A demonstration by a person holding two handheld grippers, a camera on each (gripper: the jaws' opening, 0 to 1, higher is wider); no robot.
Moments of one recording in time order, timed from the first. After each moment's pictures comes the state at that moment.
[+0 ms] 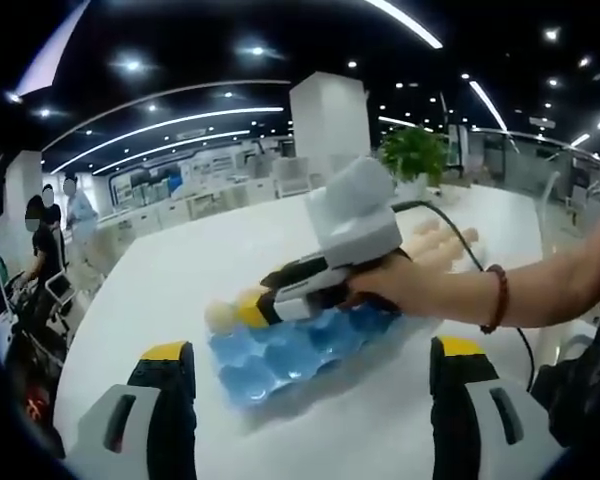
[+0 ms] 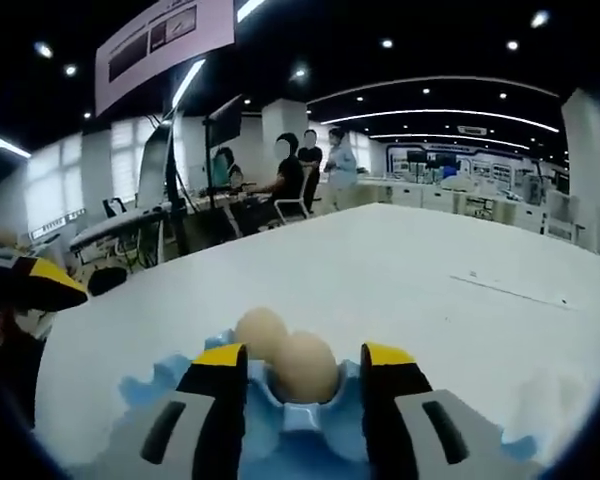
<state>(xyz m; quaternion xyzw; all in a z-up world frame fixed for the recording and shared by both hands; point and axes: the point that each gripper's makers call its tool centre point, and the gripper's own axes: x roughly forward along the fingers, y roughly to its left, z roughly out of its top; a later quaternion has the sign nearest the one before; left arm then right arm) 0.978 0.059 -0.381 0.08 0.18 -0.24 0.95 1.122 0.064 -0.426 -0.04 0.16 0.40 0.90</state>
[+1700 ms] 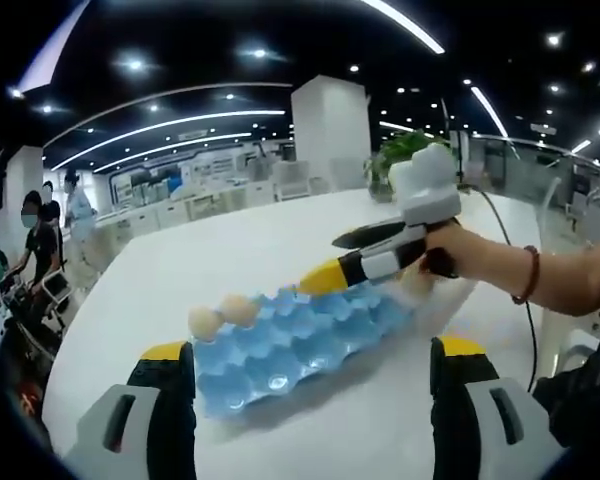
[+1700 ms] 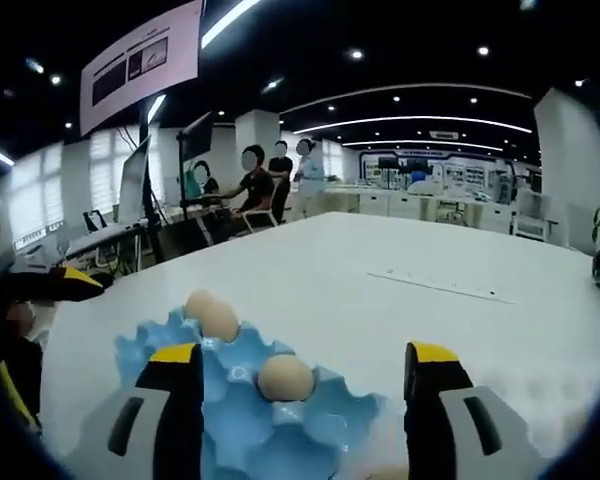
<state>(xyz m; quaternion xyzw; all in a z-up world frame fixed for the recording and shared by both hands) 0.981 0.042 -0.382 0.07 0.17 -0.24 0.95 1.116 -0.055 -0.400 -0.03 0.15 0.34 0.93</state>
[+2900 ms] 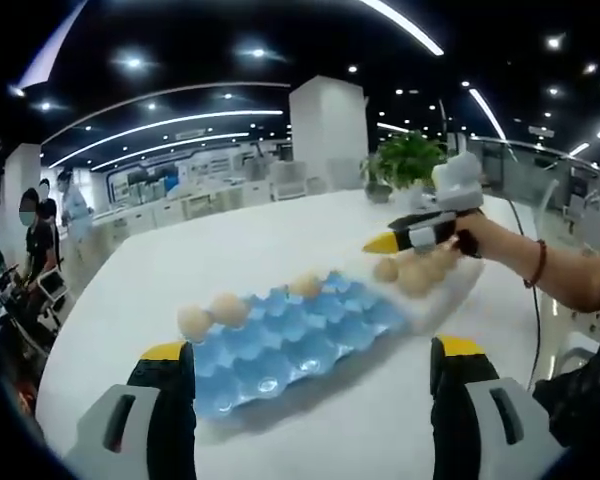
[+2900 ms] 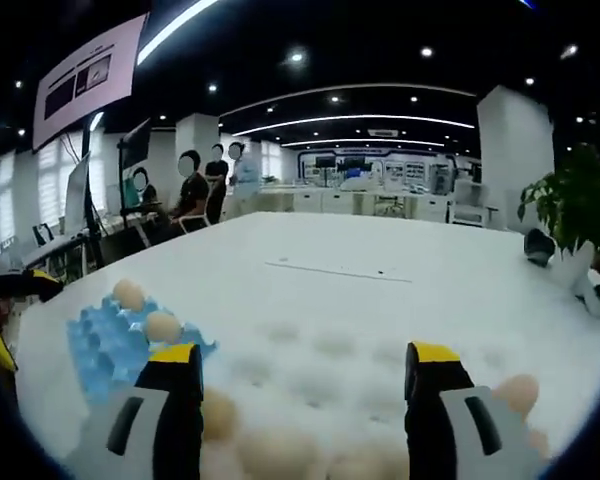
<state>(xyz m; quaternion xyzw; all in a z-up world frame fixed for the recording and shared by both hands) 0.982 0.030 -0.387 0.07 0.17 -0.25 0.95 1.126 -0.203 -0.404 -0.02 0.16 0.20 0.97</state>
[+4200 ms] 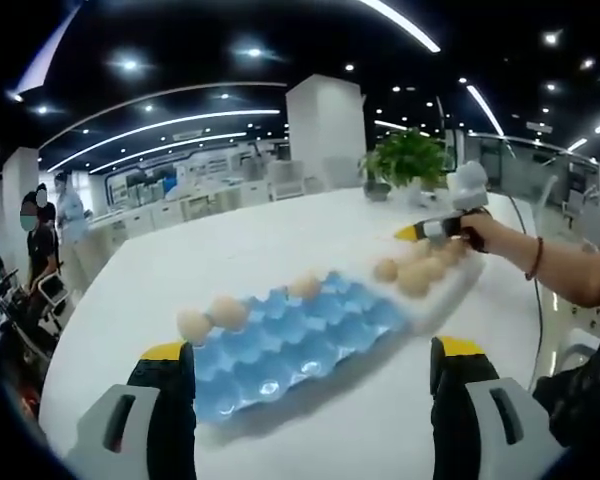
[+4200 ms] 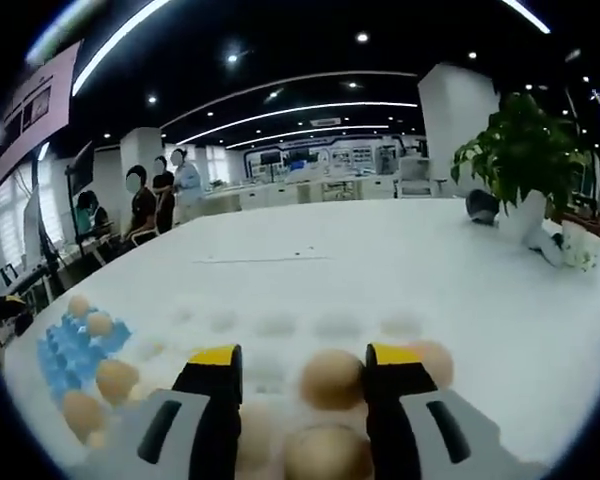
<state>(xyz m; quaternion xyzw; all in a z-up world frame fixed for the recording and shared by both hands) 0.985 0.031 -0.385 0.07 0.17 -0.25 0.95 1.133 -0.290 -0.424 0.03 0.18 0.09 0.98</state>
